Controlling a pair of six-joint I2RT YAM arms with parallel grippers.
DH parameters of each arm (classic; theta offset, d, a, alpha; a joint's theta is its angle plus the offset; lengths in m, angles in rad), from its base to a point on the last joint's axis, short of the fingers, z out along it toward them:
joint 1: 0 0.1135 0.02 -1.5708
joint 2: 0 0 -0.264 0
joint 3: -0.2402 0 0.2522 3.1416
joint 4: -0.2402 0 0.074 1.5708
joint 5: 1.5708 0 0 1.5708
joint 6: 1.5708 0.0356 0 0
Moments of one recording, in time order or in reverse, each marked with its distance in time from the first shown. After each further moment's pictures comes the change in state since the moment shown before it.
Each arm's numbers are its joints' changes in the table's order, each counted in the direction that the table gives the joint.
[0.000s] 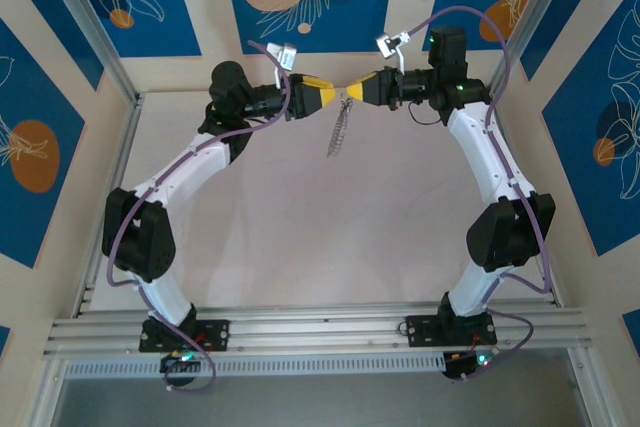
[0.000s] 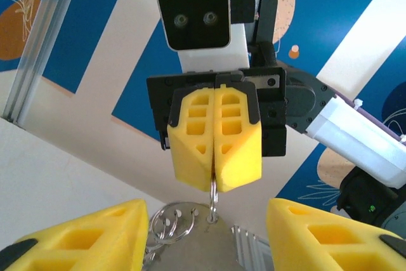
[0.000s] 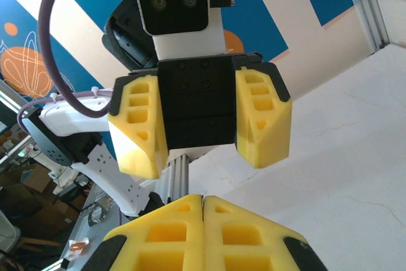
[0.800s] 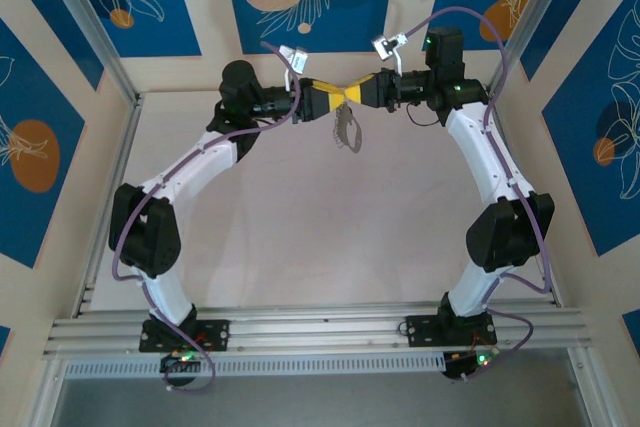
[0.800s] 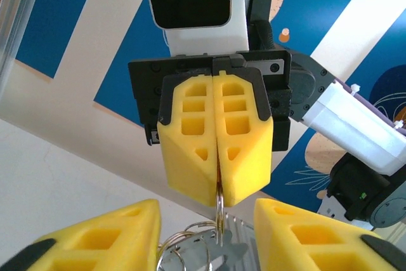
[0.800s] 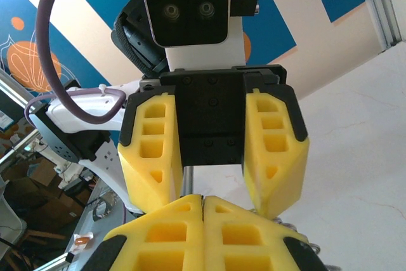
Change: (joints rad) left arm -0.041 0.041 -0.043 -0.020 0.035 0.002; right arm 0.016 0.000 0.000 -0.009 -0.007 -0.014
